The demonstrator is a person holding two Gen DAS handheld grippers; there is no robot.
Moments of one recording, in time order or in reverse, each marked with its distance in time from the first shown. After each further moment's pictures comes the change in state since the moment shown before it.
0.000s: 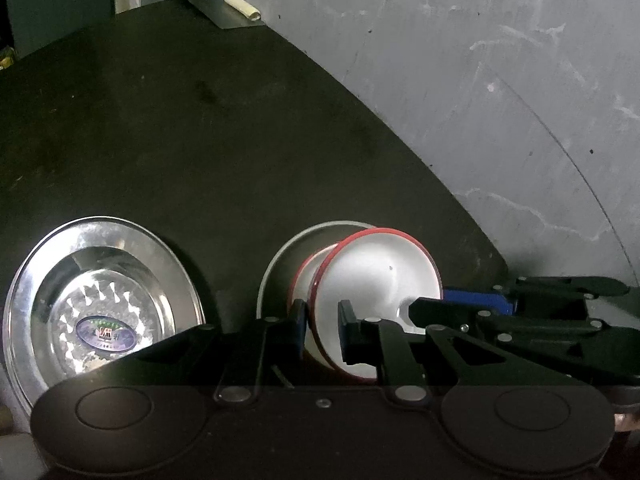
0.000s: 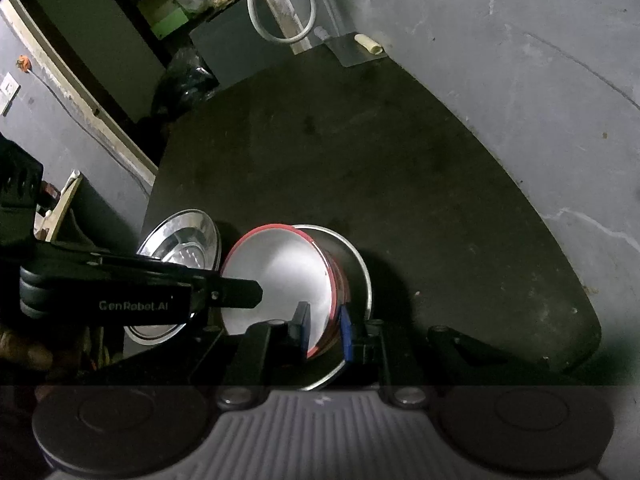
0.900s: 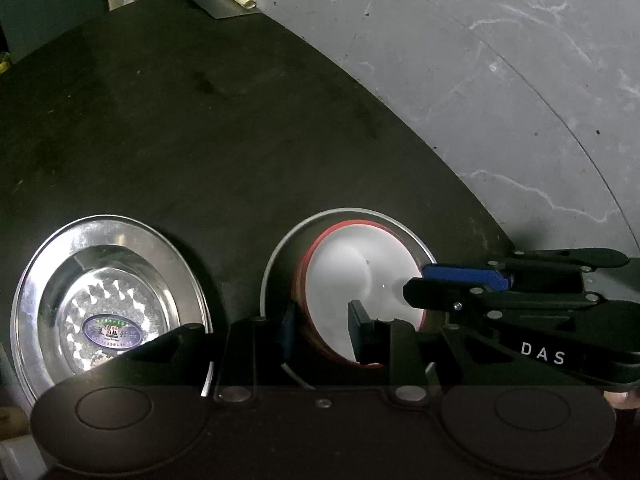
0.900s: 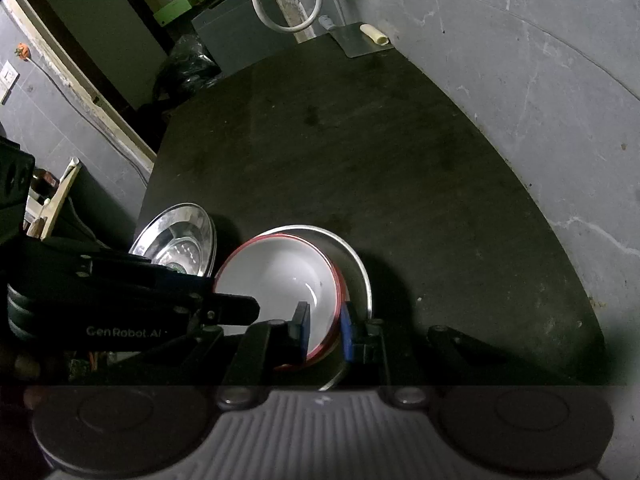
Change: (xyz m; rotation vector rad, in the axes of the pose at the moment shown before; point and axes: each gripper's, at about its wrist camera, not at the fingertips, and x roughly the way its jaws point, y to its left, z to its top) left arm 0.005 -0.005 0.000 0.028 0.037 0.020; right arm 0.010 0.000 0.006 -0.022 0.032 -0.003
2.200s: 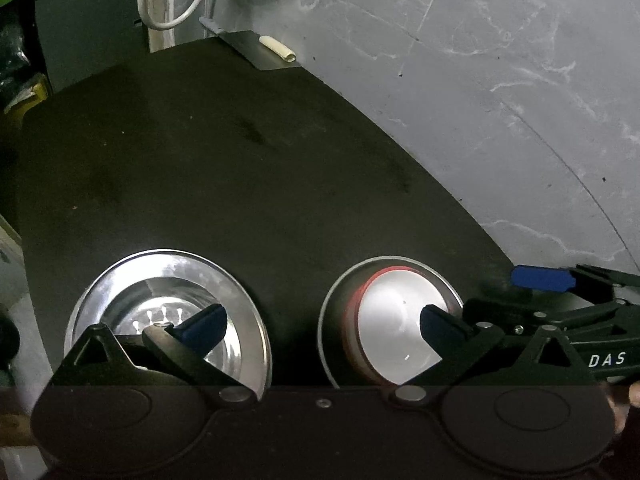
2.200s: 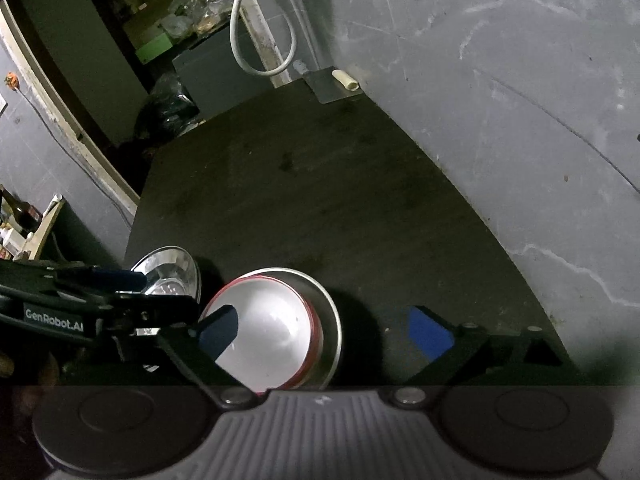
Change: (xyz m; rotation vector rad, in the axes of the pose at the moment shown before) left arm -0.036 0.020 -0.010 -0.027 -0.158 0.070; right arm -0.026 -0.004 0.000 0.028 -0.130 -0.076
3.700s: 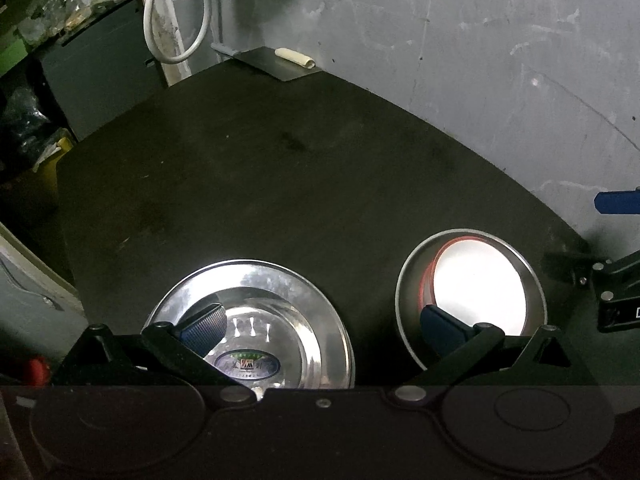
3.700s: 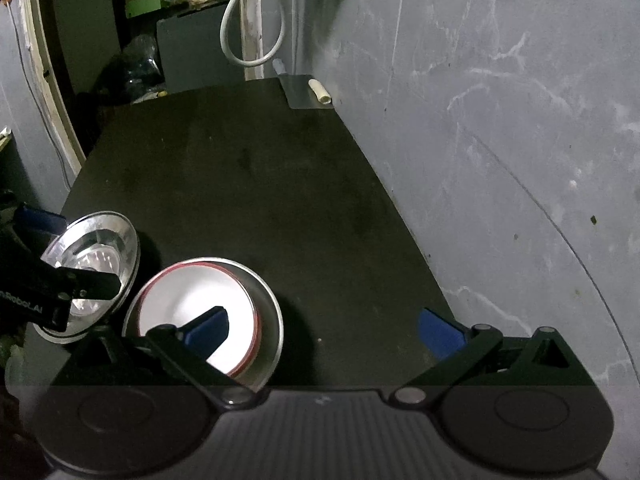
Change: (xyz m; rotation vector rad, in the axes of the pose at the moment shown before) left arm 0.000 0.013 -0.012 0.171 -0.023 0.162; right arm 0.002 0.030 -0.002 -0.213 -0.021 -0.274
